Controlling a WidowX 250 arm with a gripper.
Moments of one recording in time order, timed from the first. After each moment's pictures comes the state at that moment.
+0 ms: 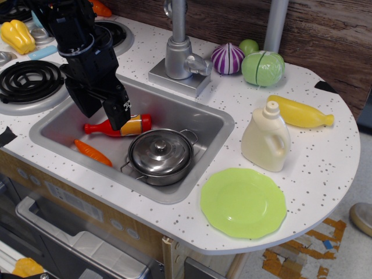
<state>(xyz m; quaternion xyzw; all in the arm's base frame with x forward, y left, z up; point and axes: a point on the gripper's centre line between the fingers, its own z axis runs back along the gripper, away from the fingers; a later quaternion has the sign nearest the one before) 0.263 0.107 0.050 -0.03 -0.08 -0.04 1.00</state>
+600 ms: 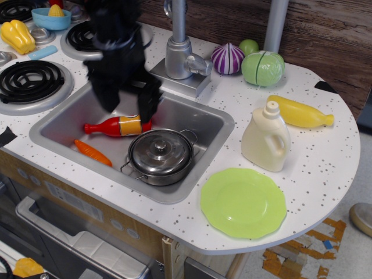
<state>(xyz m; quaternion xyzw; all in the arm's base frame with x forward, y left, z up) 0.285 0.077 0.068 0.02 -0.06 0.08 0.99</state>
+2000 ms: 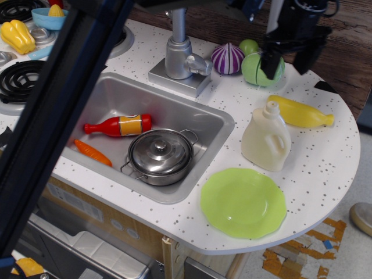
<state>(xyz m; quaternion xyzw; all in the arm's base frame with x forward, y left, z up) 0.467 -0.067 0.063 0.03 -0.08 0.43 0.90</state>
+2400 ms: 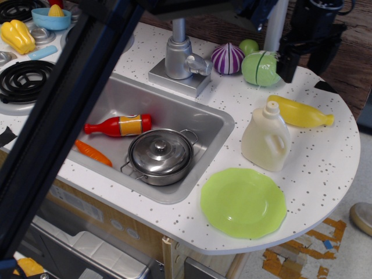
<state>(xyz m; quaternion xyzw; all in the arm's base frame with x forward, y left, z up) 0.462 -0.087 0.063 0.02 -0.06 0.47 0.88</state>
